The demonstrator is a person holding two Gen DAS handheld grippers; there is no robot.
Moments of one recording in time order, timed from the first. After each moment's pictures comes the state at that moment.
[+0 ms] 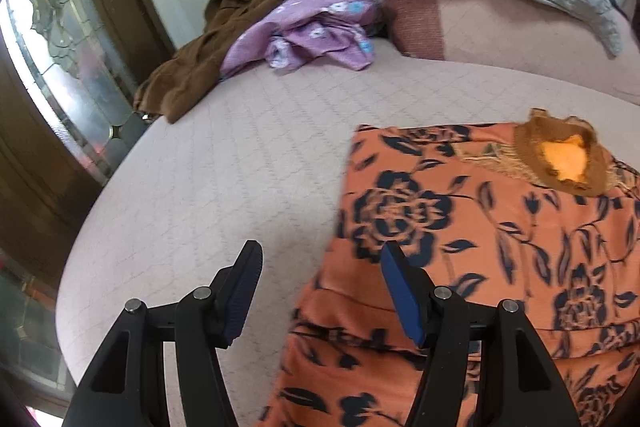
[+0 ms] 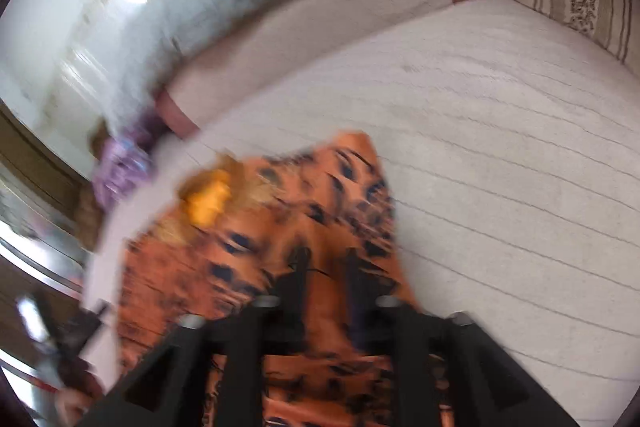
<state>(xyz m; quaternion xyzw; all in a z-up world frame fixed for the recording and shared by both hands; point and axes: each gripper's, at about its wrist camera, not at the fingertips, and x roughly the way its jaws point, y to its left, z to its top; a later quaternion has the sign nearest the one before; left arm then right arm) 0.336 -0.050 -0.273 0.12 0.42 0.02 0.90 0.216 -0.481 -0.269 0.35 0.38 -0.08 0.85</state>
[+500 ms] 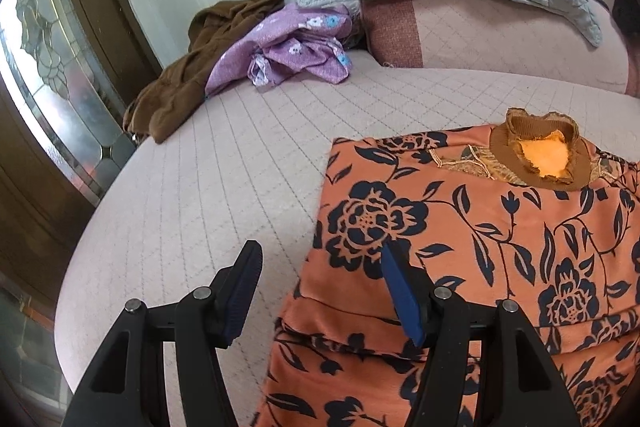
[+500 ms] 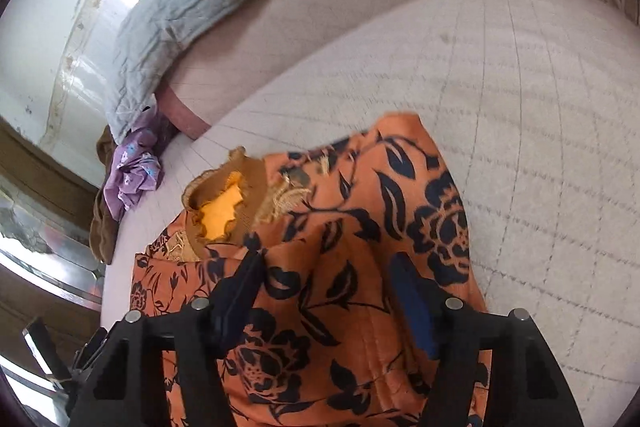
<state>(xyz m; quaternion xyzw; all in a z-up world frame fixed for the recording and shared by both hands) 0.331 -0.060 -0.268 0.14 0.39 -0.01 0.91 0.268 -0.464 -0.319 0.38 0.43 -0.06 0.82</state>
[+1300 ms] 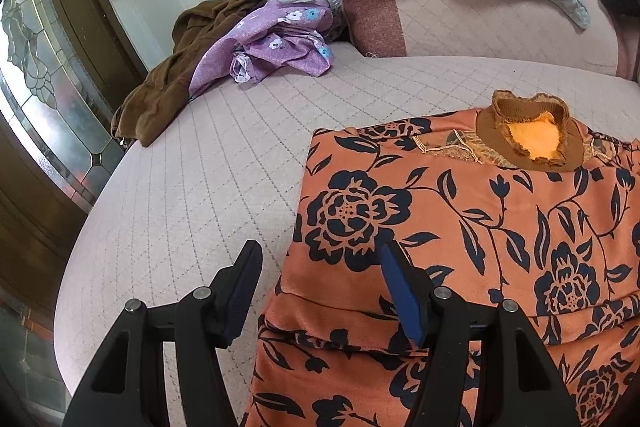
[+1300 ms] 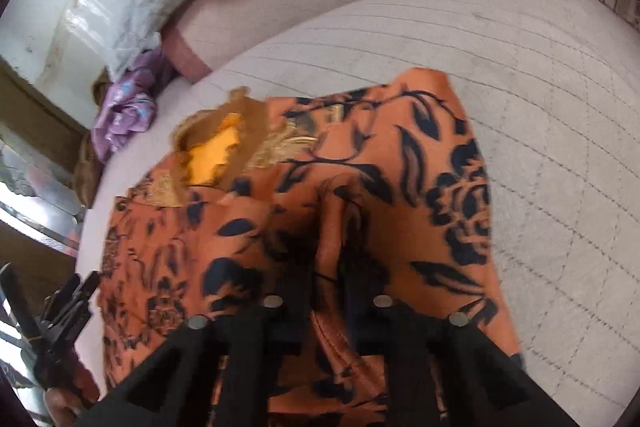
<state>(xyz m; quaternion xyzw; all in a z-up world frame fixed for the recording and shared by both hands) 0.330 -0.069 -0.276 0.15 0.40 -0.02 0.90 0.272 -0.434 -0.310 0.28 0.46 -0.05 0.84</state>
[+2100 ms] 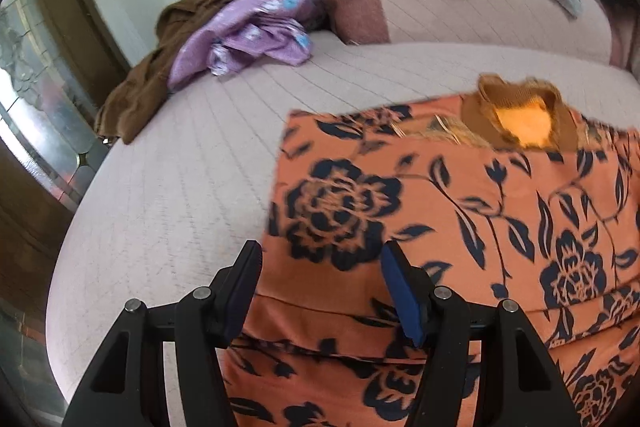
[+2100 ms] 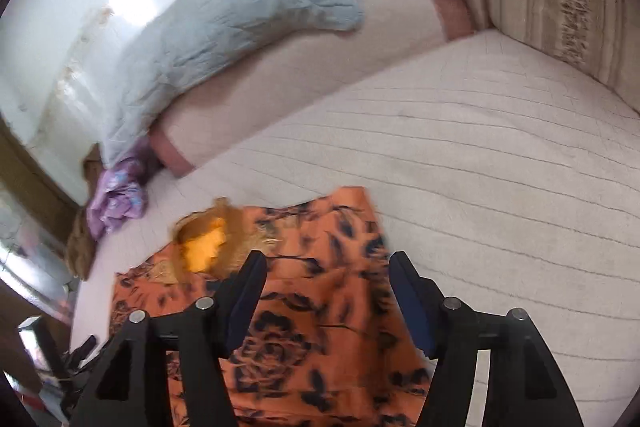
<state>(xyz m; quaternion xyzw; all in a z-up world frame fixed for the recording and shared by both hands) 0.334 -0.086 -0.294 0.17 0.42 -0.04 0.89 0.246 -0.465 -0.262 0.29 0.39 -0.10 0.87</state>
